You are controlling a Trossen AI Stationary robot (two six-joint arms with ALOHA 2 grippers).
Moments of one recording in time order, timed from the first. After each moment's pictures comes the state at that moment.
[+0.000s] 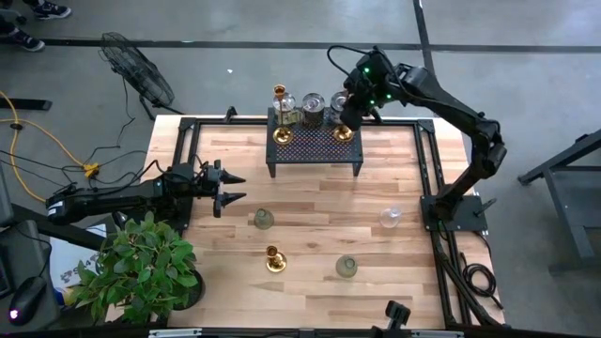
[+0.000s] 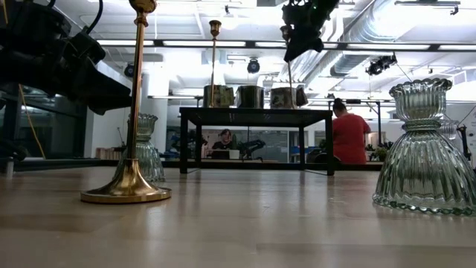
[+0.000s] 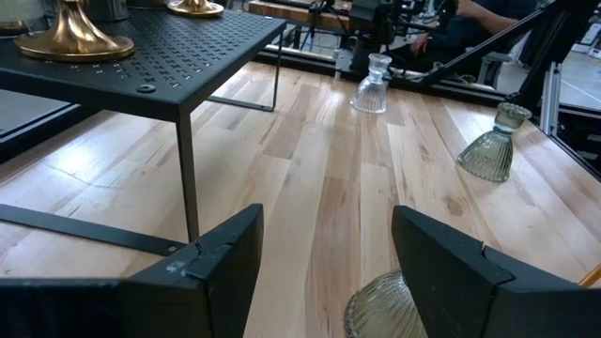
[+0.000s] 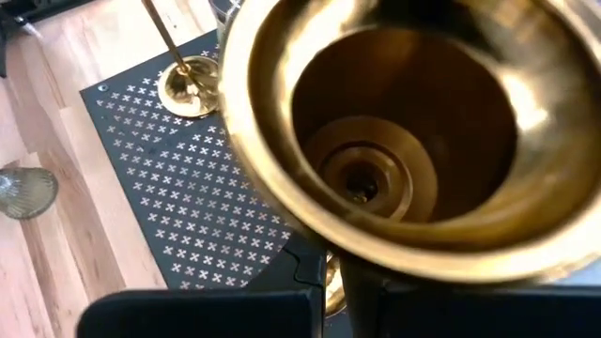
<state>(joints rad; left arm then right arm) 0.27 0.35 0.03 0.15 0.15 -0.11 -0.64 1.62 1.79 -1.01 -0.06 -0.07</state>
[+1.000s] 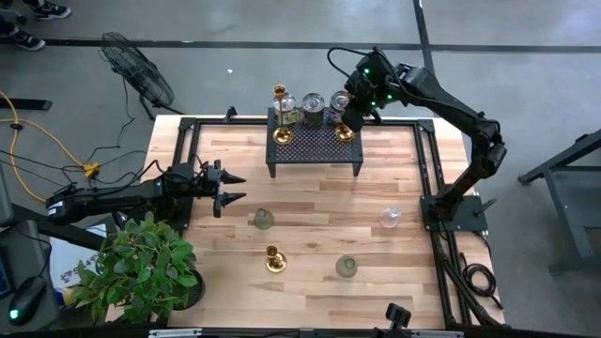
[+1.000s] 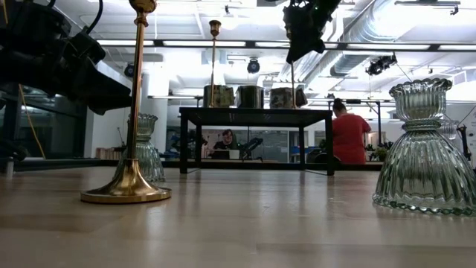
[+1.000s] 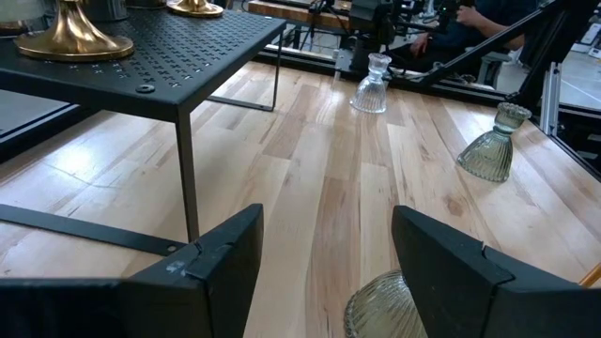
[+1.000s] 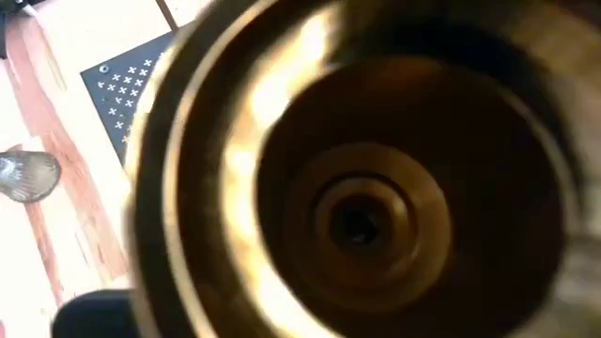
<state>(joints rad) 0.27 0.35 0.03 0.15 0.15 -0.11 -0.64 1.62 1.78 -1.04 -0.08 -0.08</state>
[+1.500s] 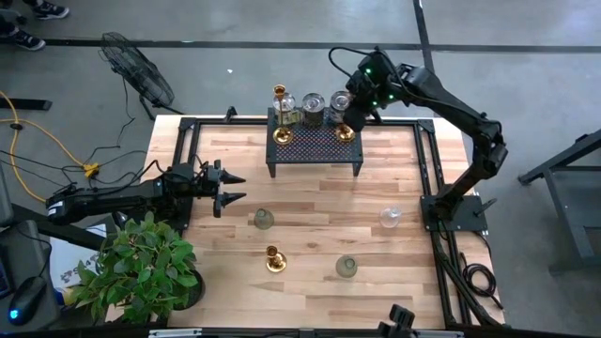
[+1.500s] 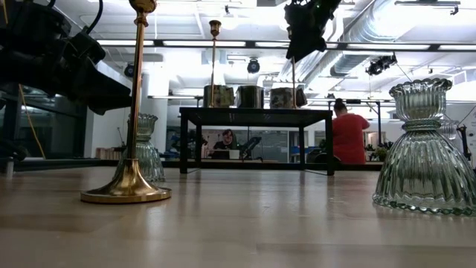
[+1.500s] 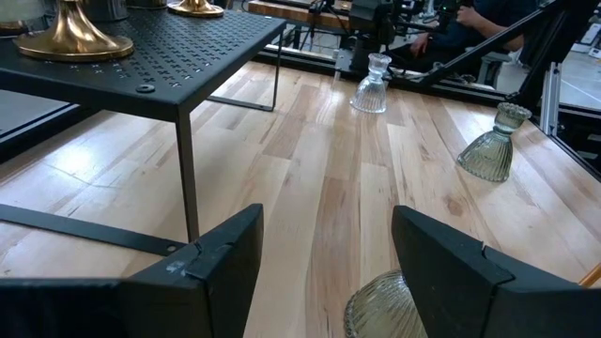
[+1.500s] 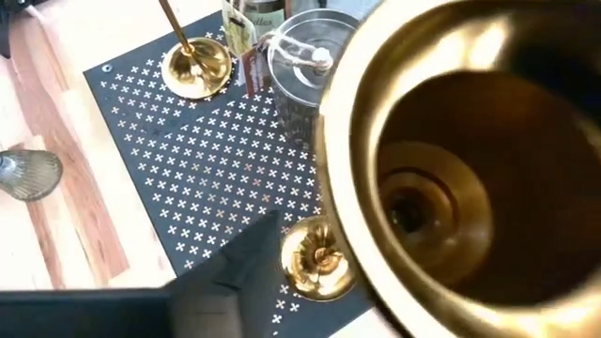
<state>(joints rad) 0.27 0.35 0.03 0.15 0.15 -0.11 -0.64 1.61 1.78 -1.05 -0.08 -0.08</state>
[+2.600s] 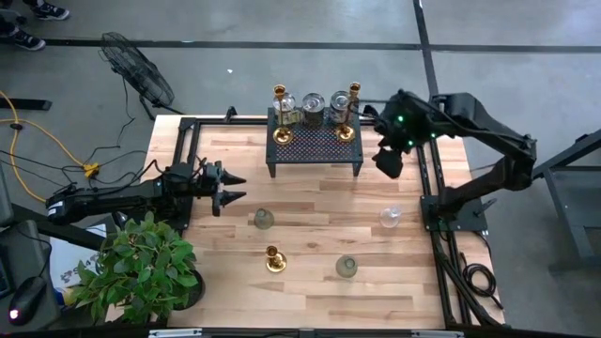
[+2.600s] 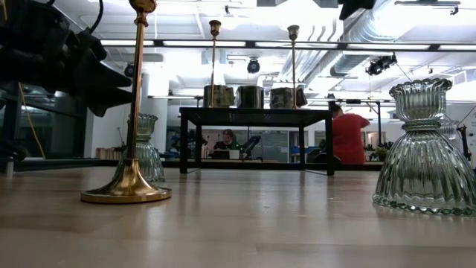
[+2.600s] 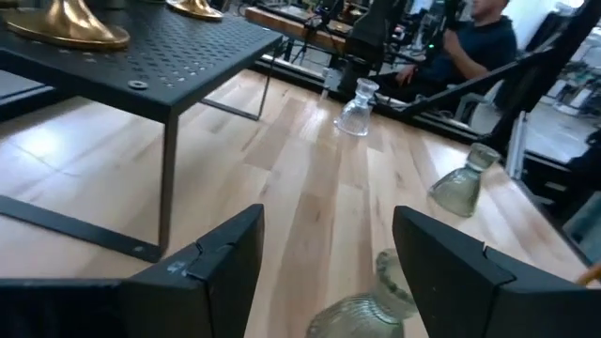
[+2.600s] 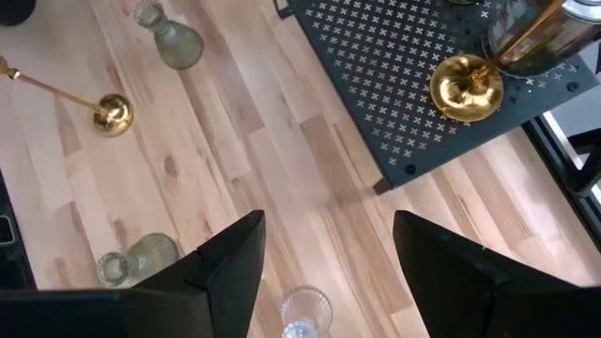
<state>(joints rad) 0.27 0.35 0.03 0.20 0.17 -0.26 -0.26 1.36 1.79 -1.46 -0.01 0.23</state>
